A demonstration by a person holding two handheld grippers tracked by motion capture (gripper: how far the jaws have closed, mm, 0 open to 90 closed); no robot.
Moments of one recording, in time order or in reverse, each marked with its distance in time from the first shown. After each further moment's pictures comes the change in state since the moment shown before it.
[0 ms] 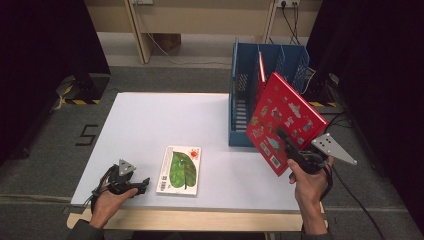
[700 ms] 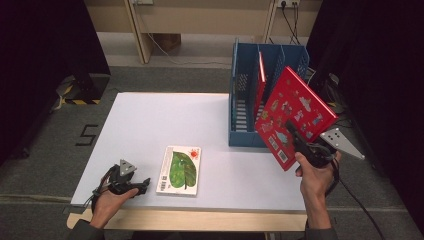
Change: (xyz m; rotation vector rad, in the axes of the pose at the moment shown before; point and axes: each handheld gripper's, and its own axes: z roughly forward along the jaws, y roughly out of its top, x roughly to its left) left arm -0.001 0.001 0.001 0.000 0.001 0.005; right arm -0.022 0.006 0.003 -0.014 -0.071 0.016
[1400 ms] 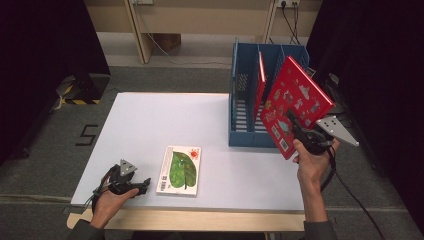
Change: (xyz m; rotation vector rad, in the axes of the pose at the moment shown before) left arm -0.001 0.000 0.000 0.000 0.000 0.003; right arm -0.010 0.011 0.027 -0.006 -0.084 -0.049
